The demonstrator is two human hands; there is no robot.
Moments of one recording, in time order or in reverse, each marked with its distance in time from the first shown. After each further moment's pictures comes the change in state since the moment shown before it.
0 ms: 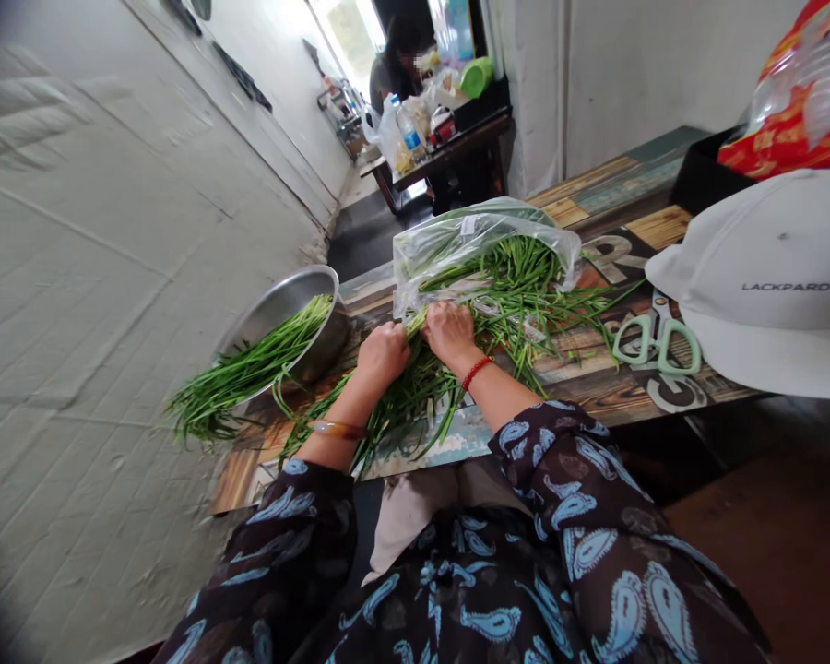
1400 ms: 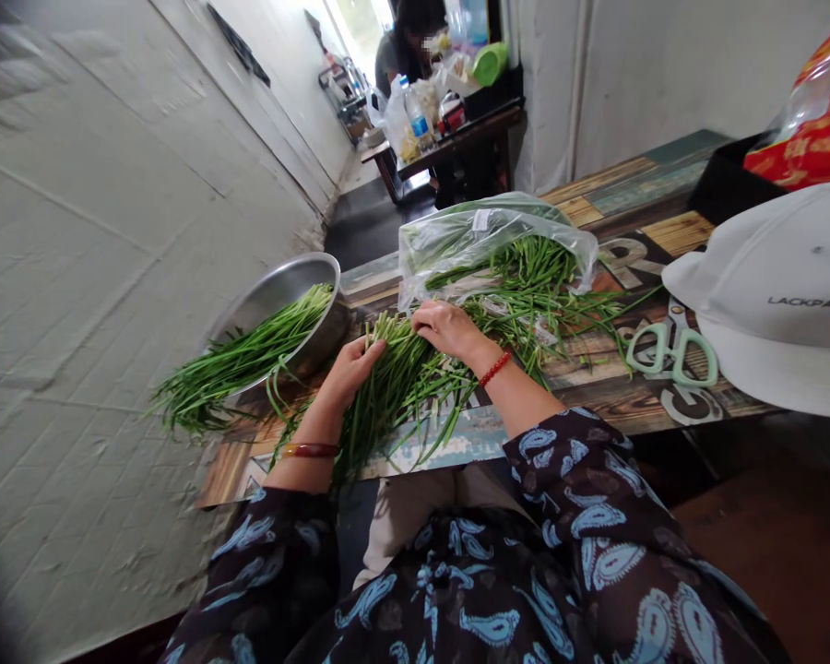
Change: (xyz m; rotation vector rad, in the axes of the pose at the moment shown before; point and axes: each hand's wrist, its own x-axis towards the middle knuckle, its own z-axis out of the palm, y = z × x) left_hand -0.031 -0.058 0.033 -1.149 0.067 -0.198; right_hand 0.018 0.022 0.013 0.484 -0.032 -0.545
